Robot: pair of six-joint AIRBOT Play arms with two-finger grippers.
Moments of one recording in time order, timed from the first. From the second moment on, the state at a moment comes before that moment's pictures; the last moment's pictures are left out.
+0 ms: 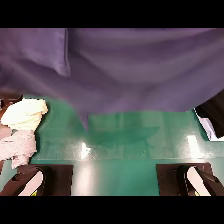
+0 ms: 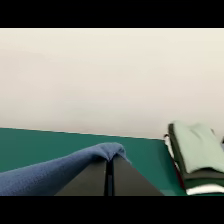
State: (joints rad) left arm 0.17 -0.87 2.19 0.68 -1.13 -1.26; right arm -0.50 -0.79 1.96 -1.02 1.24 1.38
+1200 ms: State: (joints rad) left arm 0.17 -1.65 1.70 0.77 -1.00 -1.19; right arm -0.13 -1.73 1.93 -1.33 1.27 1.56
